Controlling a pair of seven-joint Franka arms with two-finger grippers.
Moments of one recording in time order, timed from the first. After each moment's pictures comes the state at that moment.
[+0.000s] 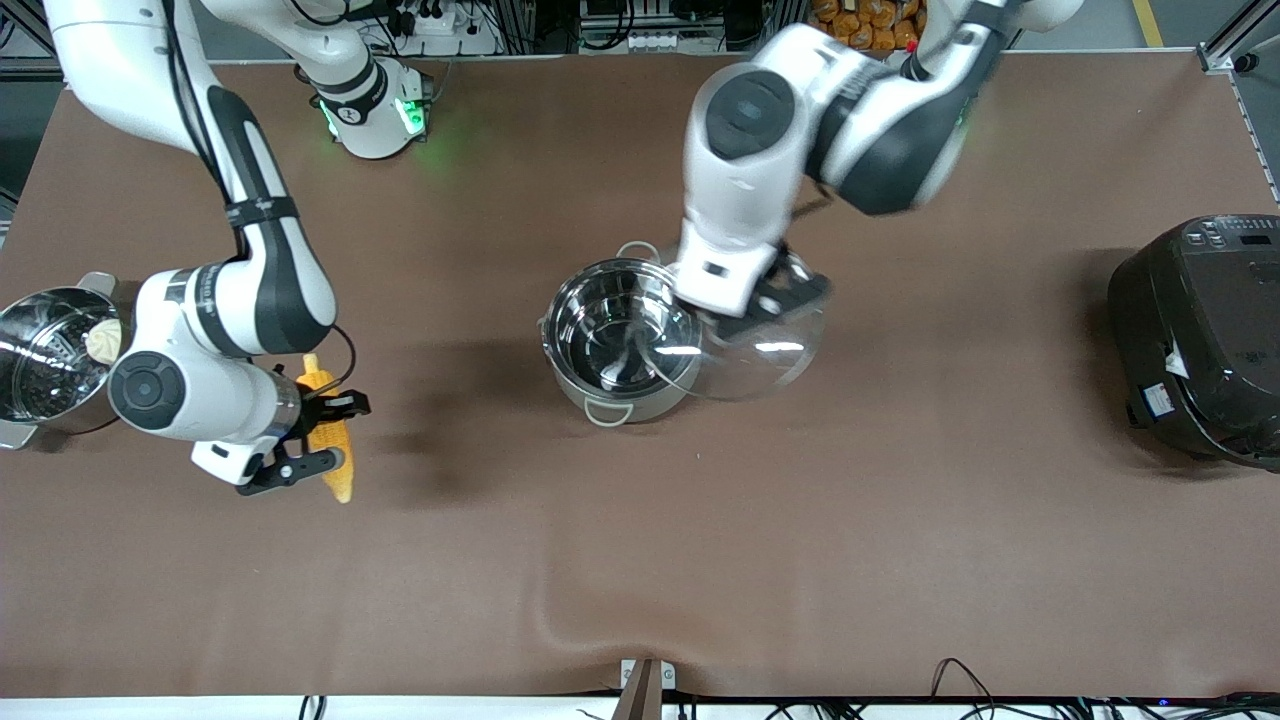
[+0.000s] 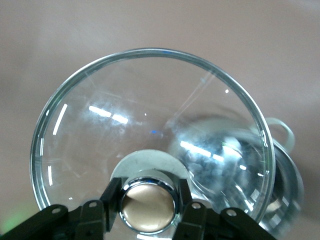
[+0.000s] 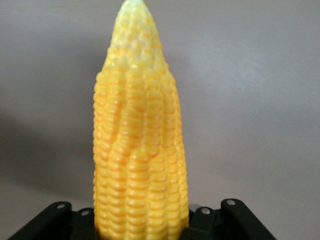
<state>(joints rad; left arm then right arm) -0.61 0.44 -0.05 -1.30 0.05 1.66 -1.06 0.19 0.51 -0.04 -1.57 0.05 1.90 -0.21</state>
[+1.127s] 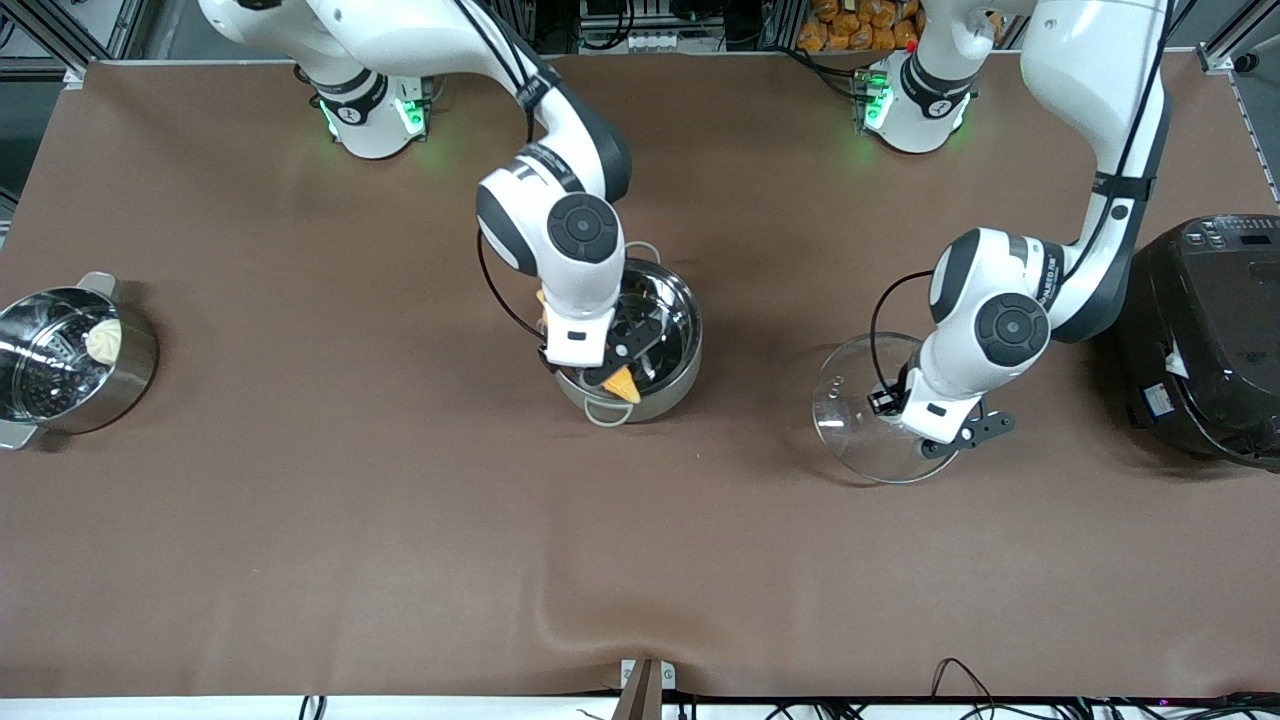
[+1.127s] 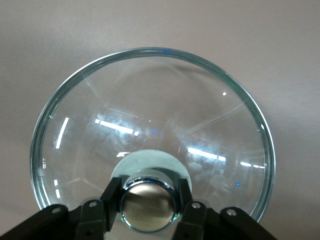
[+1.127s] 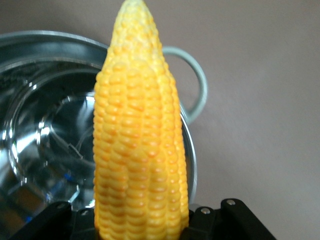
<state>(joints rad) -0.20 0.43 -0.05 -1.89 0.06 2.24 -0.60 0.74 0.61 -0.02 -1.45 -0.07 1.99 0.02</state>
